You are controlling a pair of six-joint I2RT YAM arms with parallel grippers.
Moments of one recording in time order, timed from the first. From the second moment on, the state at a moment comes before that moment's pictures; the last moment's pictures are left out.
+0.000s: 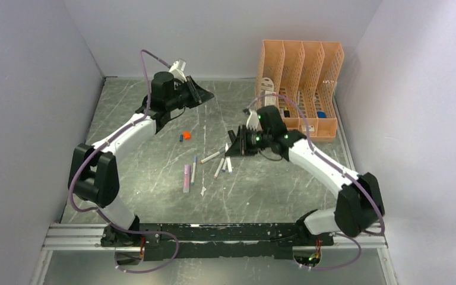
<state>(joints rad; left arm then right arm) -0.40 1.64 1.22 0.25 0.37 -0.76 0.56 1.32 0.90 -0.29 -0.63 0.62</state>
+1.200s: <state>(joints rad) -0.39 1.59 1.10 -0.33 0.28 -0.50 0.50 2.11 1.61 -0.73 0.06 0.18</state>
